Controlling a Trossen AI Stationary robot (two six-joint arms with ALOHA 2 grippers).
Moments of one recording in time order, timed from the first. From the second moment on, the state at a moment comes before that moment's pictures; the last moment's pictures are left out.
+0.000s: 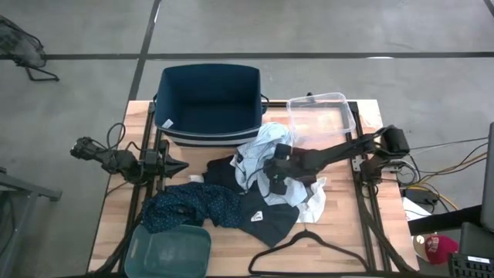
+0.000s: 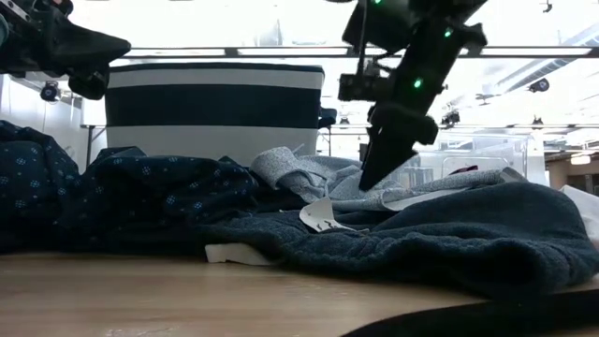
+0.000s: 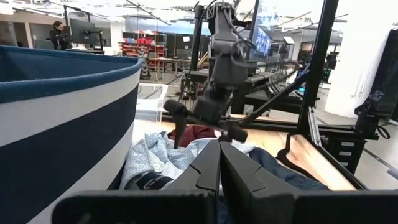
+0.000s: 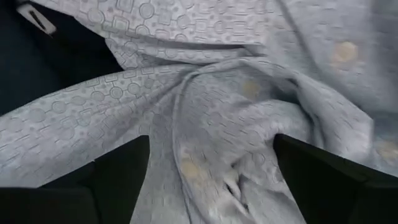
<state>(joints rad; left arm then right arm) -0.40 0.01 0.12 -0.05 -0.48 -0.05 0.08 1.74 1.05 -0.43 0.36 0.15</state>
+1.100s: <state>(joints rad) -0.40 0.01 0.12 -0.05 -0.48 -0.05 0.16 1.85 1.56 -1.00 0.52 0.01</state>
